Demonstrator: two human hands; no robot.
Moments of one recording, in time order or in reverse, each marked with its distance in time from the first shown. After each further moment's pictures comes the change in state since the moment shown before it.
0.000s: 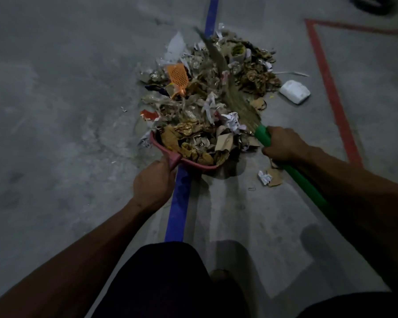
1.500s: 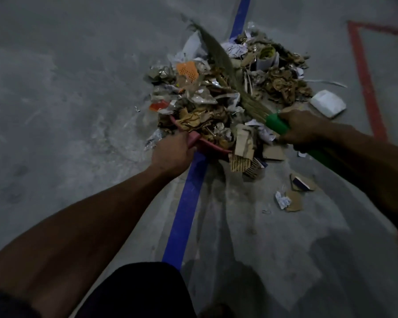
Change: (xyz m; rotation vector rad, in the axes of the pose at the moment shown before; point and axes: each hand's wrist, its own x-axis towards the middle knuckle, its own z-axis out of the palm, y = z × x) left_hand 0.096 0.019 -0.006 -0.022 0.021 -0.035; right_hand 0.076 -0.019 -0.051 -0.002 -0.100 -0.140
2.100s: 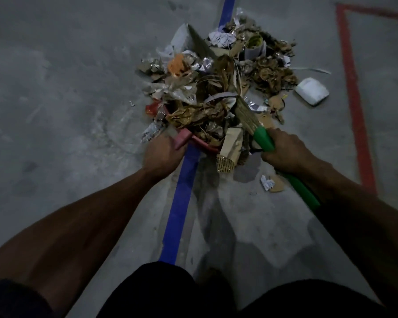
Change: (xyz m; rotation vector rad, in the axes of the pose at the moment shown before) left_hand -0.032 0.004 -0.023 -0.085 -0.091 -0.096; right_hand -0.082 -0.009 0.036 0.139 0.078 0.039
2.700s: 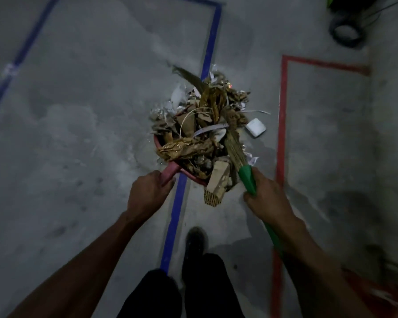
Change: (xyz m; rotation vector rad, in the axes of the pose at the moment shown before) left_hand -0.180 0.192 -0.387 0.006 -0.078 -0.075; right_hand -0.286 -0.115 -0.347 0.172 -0.035 0.111
